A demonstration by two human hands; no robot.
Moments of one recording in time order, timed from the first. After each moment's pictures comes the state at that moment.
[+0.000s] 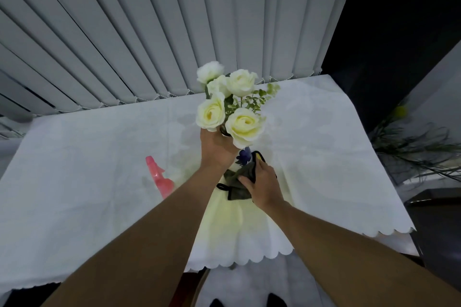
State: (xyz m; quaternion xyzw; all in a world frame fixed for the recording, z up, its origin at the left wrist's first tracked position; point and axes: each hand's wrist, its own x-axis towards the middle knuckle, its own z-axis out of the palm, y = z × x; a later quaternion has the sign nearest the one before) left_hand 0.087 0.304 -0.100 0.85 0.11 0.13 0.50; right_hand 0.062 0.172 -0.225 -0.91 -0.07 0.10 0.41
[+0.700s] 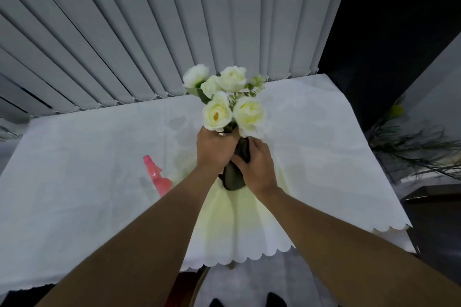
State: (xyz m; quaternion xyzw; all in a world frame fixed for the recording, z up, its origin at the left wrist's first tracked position) left_hand 0.089 0.301 -0.097 0.81 0.19 0.09 0.54; right_hand 0.080 0.189 -0.181 -0.87 -0.05 0.01 0.48
